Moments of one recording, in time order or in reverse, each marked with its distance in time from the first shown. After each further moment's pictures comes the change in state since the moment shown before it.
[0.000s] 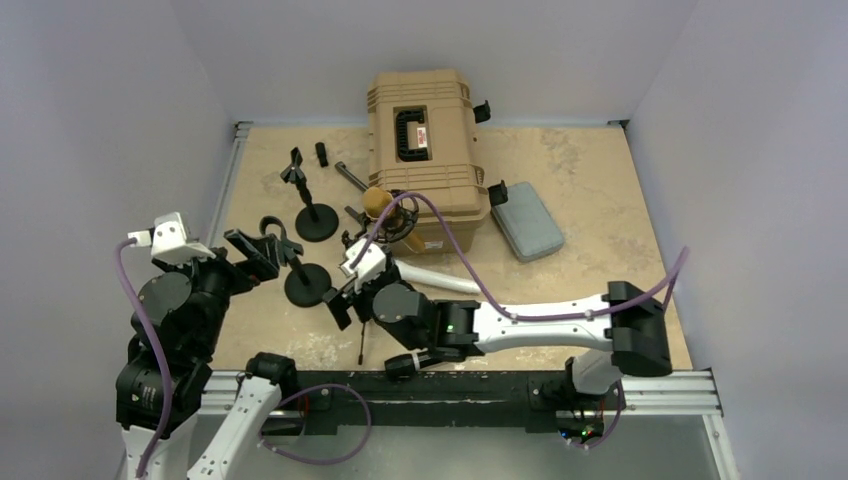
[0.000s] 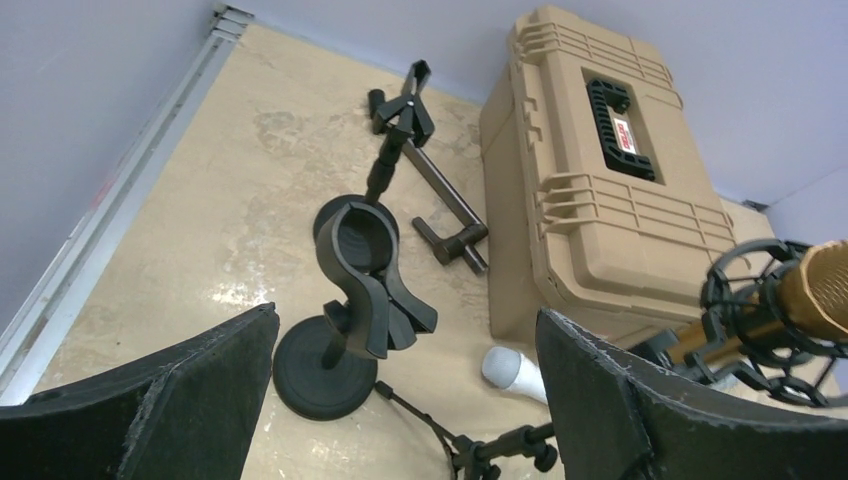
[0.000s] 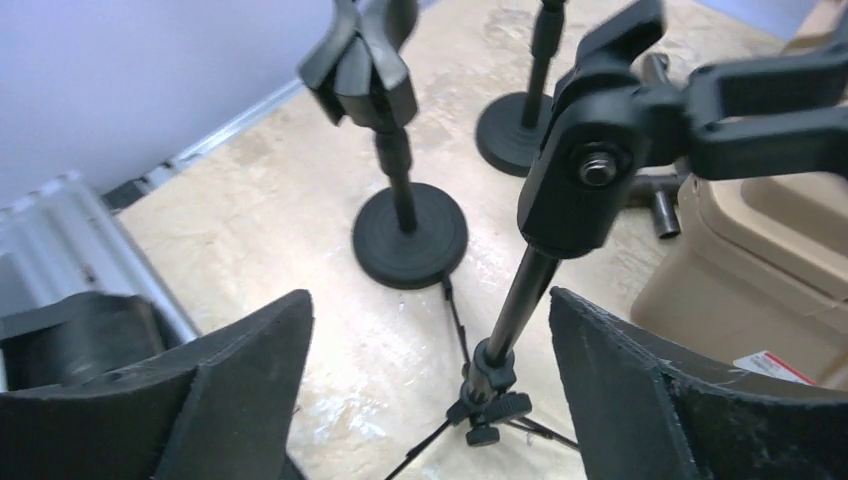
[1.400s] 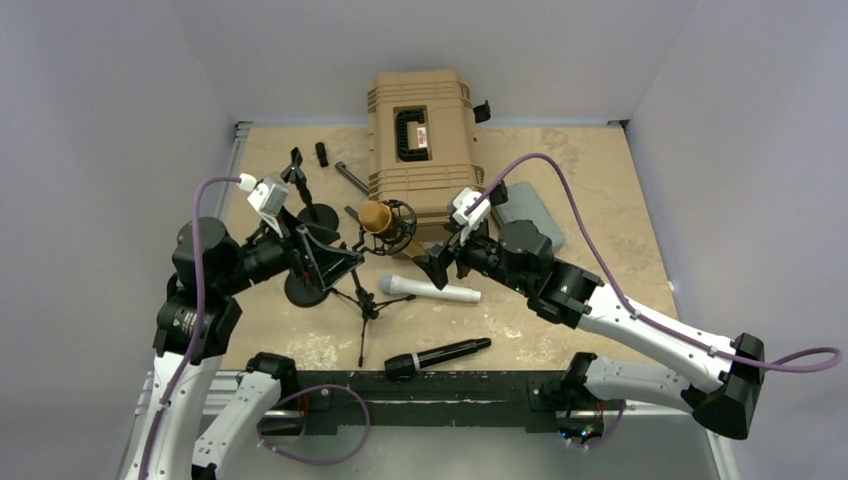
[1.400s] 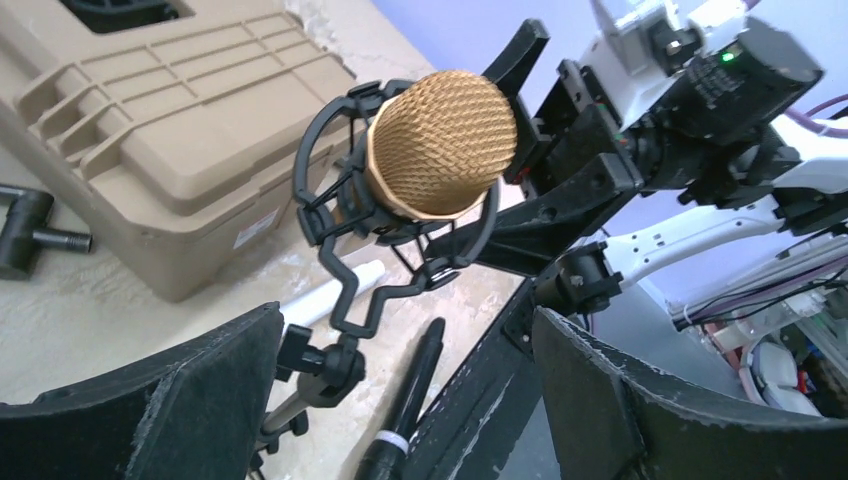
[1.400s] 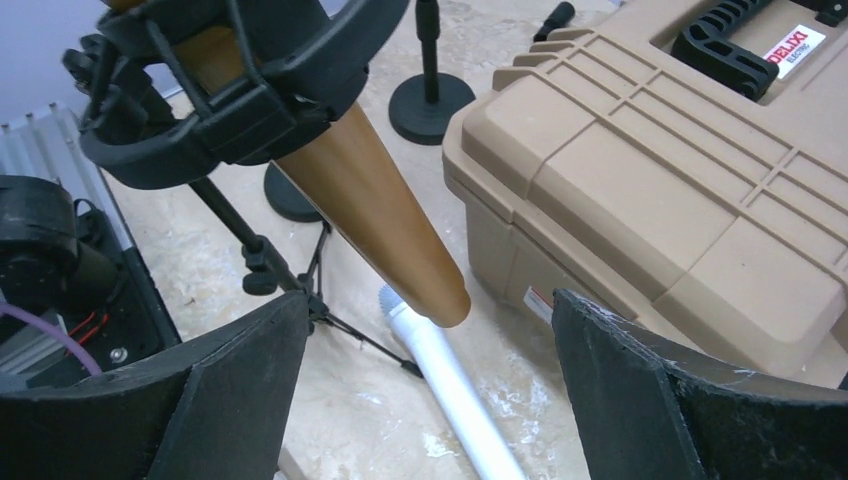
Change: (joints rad) left arm -0.001 0.205 -0.109 0.324 1.007 0.010; right arm -0.468 -0.592 -0.259 -0.301 -0.616 -0.129
